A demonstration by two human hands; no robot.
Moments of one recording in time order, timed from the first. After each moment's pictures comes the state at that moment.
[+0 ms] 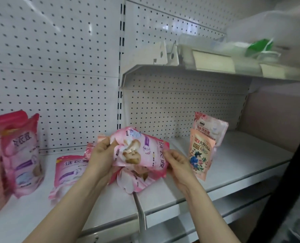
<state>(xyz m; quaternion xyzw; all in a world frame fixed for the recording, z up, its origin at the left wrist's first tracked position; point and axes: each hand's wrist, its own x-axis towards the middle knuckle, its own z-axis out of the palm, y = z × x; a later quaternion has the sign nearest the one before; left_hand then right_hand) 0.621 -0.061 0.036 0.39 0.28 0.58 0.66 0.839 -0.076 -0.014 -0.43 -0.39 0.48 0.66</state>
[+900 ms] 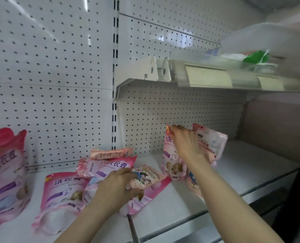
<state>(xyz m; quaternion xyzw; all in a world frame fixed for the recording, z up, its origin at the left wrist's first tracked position) 0.646 -0.019 -0.022 0.86 0.44 0.27 0.02 0.900 0.014 0.067 -0.66 -0.62 -0.35 0.23</state>
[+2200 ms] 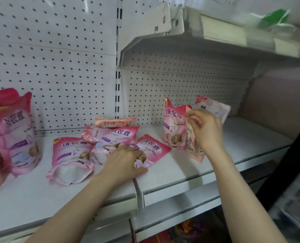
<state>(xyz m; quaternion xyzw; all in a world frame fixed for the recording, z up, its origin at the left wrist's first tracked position) 0.648 -0.049 -0.035 0.89 0.38 0.24 -0.04 0.891 -0.099 0.055 -0.64 -0.61 -0.15 0.45</state>
